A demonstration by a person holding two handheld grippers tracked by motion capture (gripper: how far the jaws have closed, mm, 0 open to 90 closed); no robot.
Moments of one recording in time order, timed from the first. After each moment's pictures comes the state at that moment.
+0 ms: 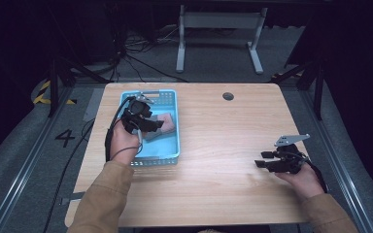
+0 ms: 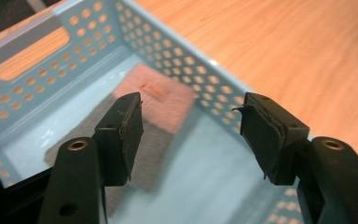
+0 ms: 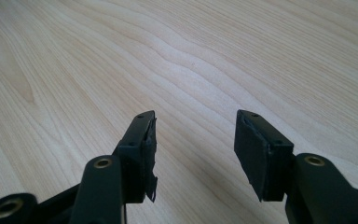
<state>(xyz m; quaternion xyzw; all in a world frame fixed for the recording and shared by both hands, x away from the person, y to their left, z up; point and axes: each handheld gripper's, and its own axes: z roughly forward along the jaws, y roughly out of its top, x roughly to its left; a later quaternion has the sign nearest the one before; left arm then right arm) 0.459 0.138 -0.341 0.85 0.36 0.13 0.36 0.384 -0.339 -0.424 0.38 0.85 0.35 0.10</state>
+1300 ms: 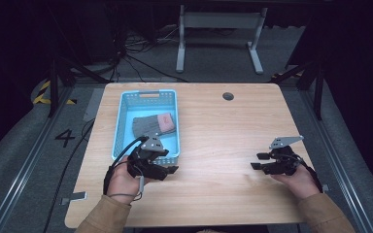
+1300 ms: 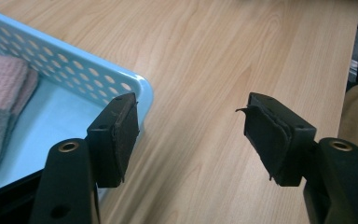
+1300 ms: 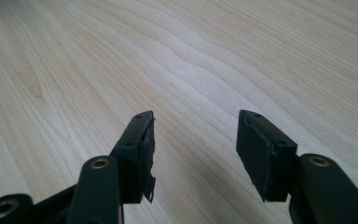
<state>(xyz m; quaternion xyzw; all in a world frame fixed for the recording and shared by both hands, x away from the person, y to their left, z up) 0.355 0.113 -0.371 0.89 0.23 0.06 0.39 0.382 -0.328 -0.429 0.36 0.86 0.34 0.10</state>
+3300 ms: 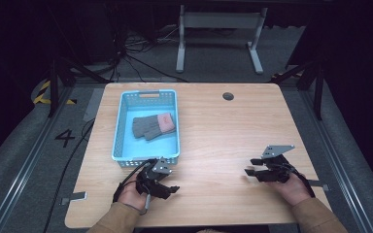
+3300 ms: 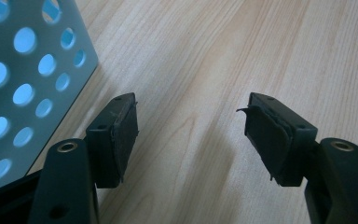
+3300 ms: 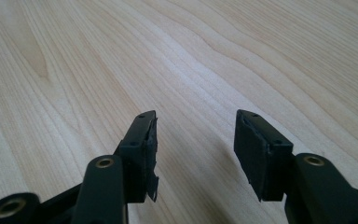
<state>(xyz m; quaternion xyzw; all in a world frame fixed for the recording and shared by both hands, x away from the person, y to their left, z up) 0.345 0.103 -0.454 0.91 0.23 0.04 0.35 0.368 -0.308 -0.447 0.32 0.88 0.34 0.12</state>
